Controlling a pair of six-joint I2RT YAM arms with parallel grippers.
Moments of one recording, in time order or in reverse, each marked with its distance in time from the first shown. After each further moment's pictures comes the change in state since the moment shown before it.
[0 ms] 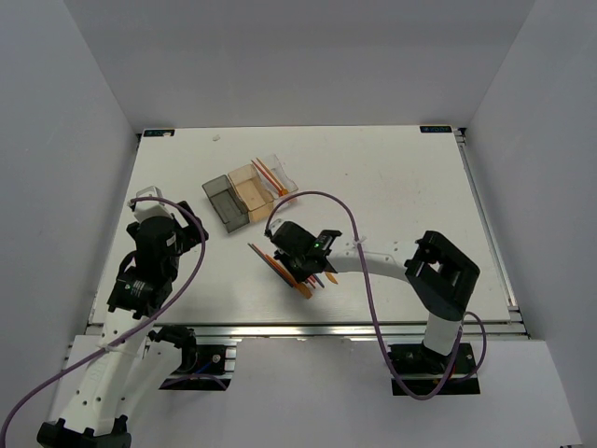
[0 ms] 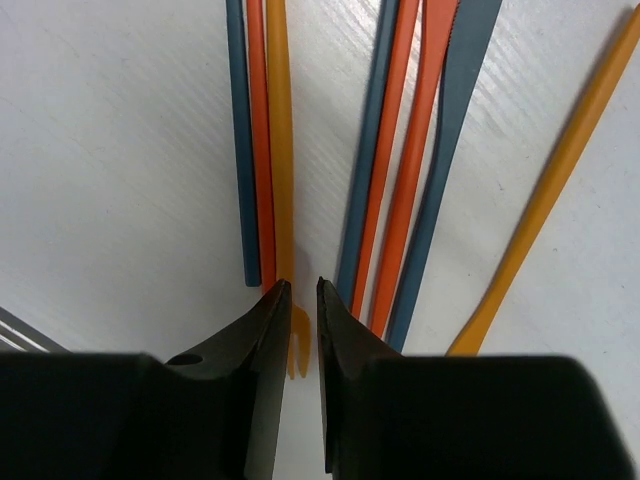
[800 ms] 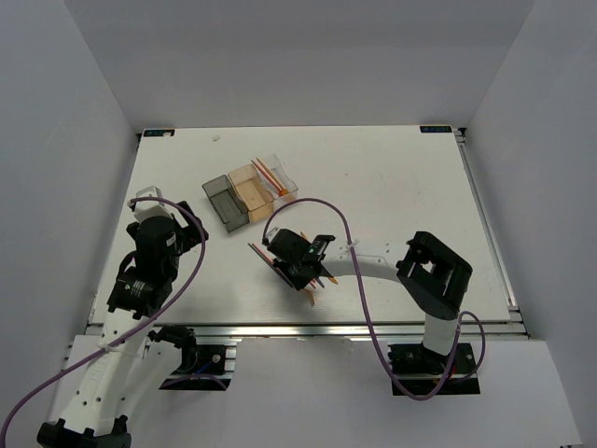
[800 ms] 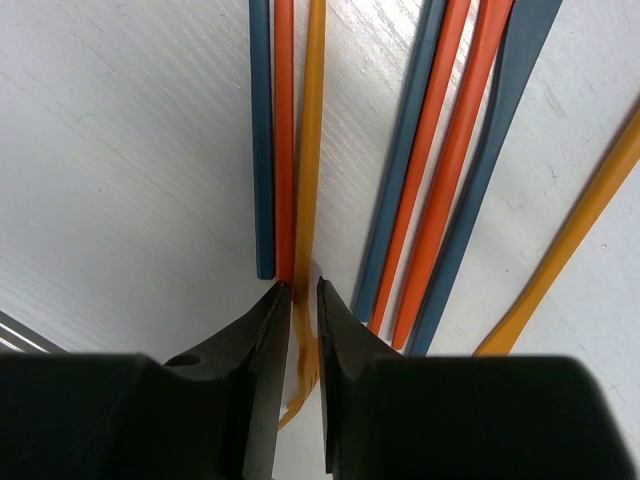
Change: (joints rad) left arm 0.000 0.000 0.000 0.000 0.001 0.000; right arm 0.031 0.040 -0.002 -0.023 0.000 -0.003
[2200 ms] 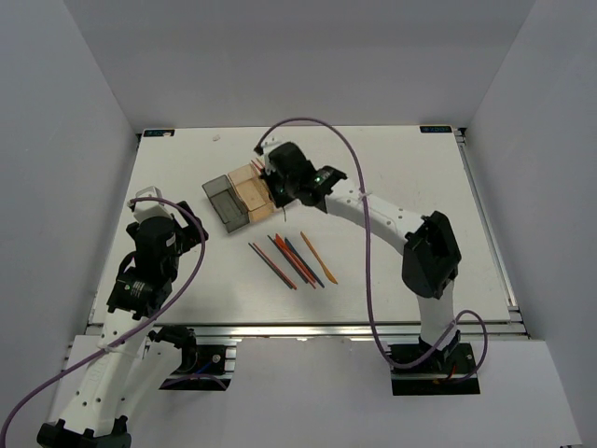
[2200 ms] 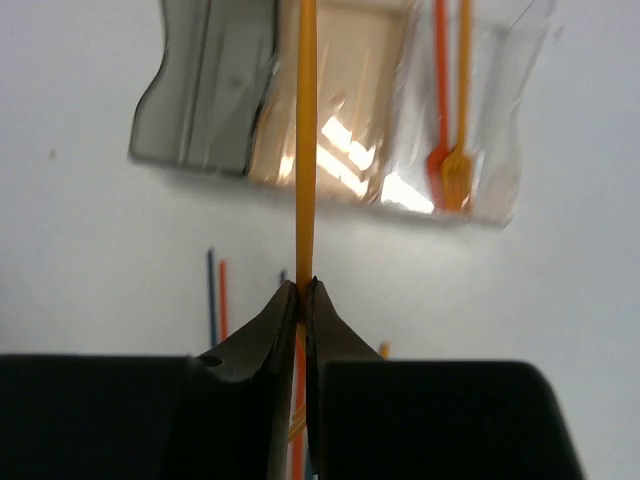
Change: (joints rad) left arm 0.000 -0.003 0.000 0.000 0.000 0.000; right arm -0.224 0.116 0.573 -0.026 -0.050 -0.095
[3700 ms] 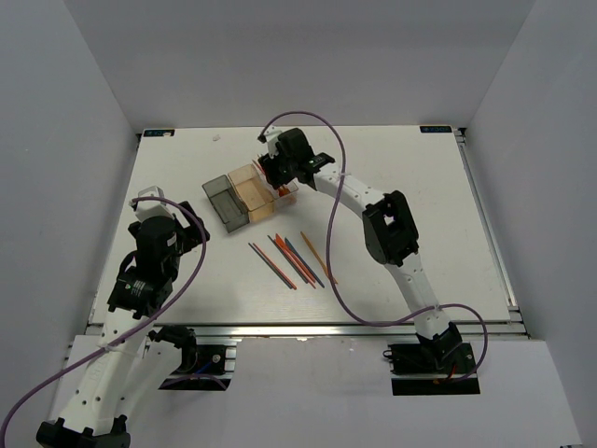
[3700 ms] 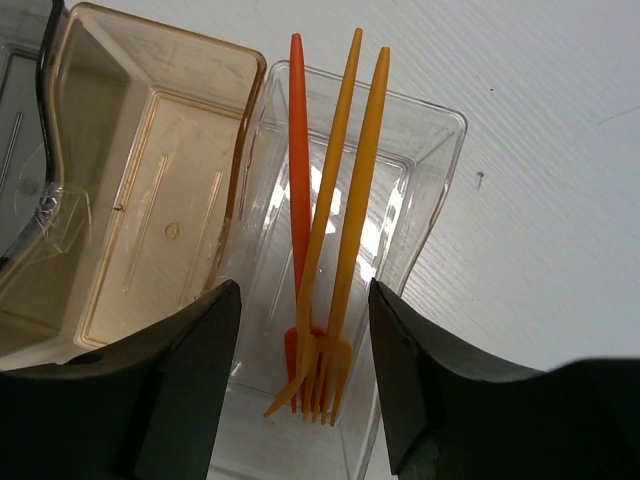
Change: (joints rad) left arm -0.008 0.005 0.000 0.000 0.013 0.000; right arm -0.203 0.490 0.407 0.161 -0.188 -0.243
